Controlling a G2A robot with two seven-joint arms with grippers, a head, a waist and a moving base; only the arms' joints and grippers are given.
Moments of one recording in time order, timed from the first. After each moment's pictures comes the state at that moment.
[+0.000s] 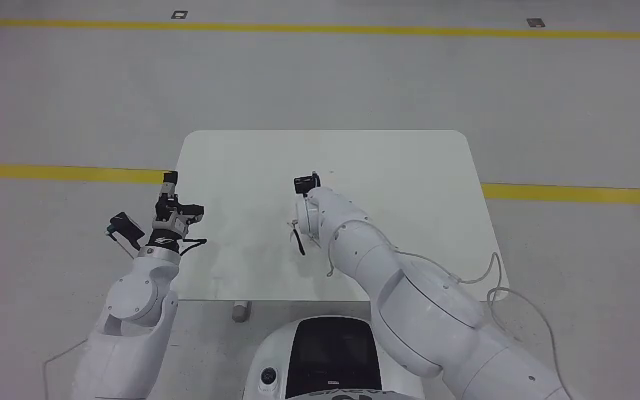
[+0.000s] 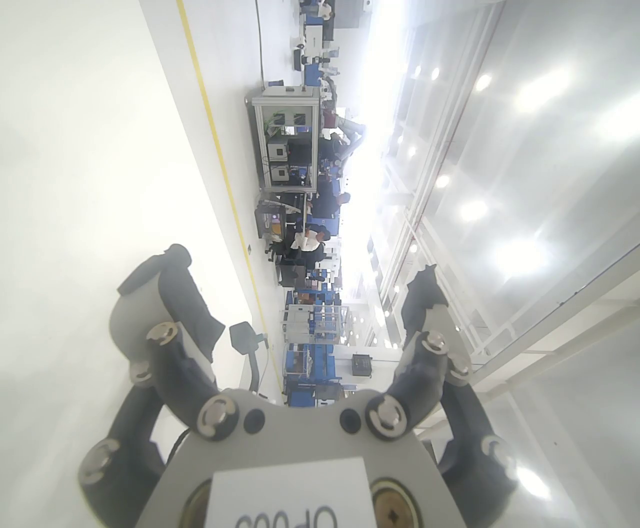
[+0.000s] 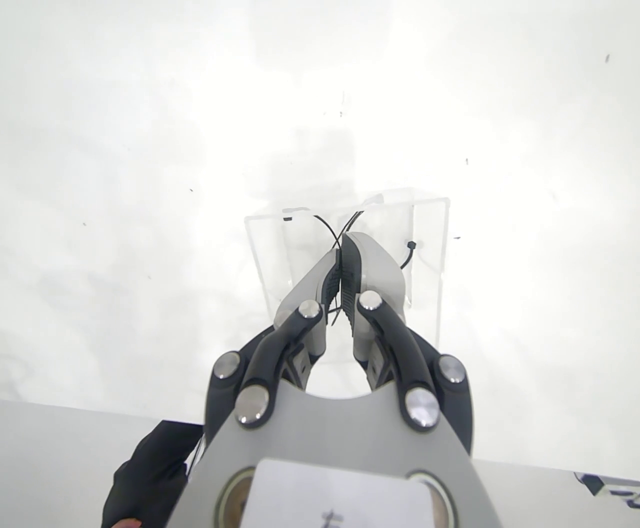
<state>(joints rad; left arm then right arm) 1.73 -1.15 -1.60 -1.80 -0.42 0.00 0.00 -0.51 -2.02 0.66 -0.03 -0.76 0.34 0.67</state>
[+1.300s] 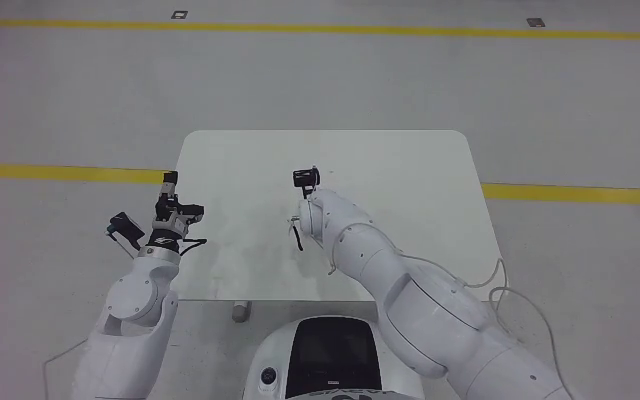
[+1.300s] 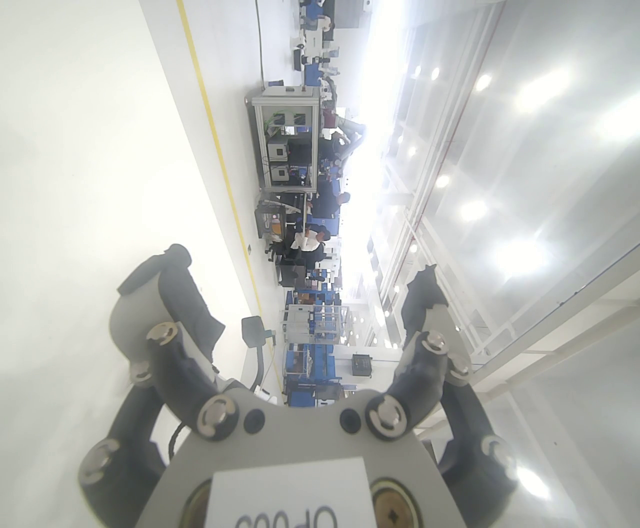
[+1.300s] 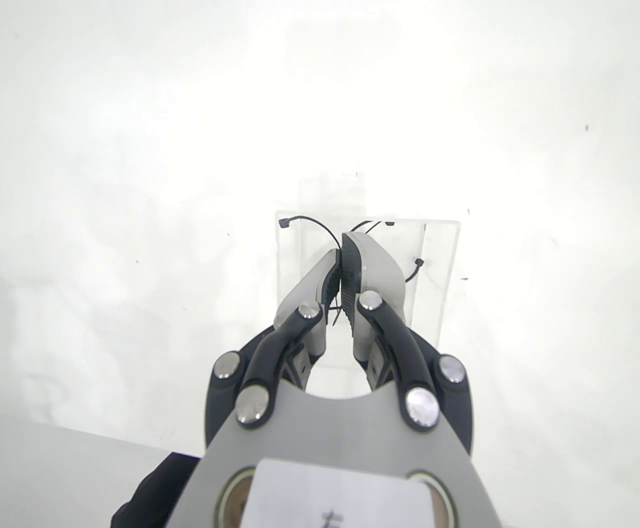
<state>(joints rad) 1.73 -1.15 -1.60 -1.80 -0.42 0.00 0.00 -0.56 -1.97 0.66 -0.14 -0.73 0.34 0.54</state>
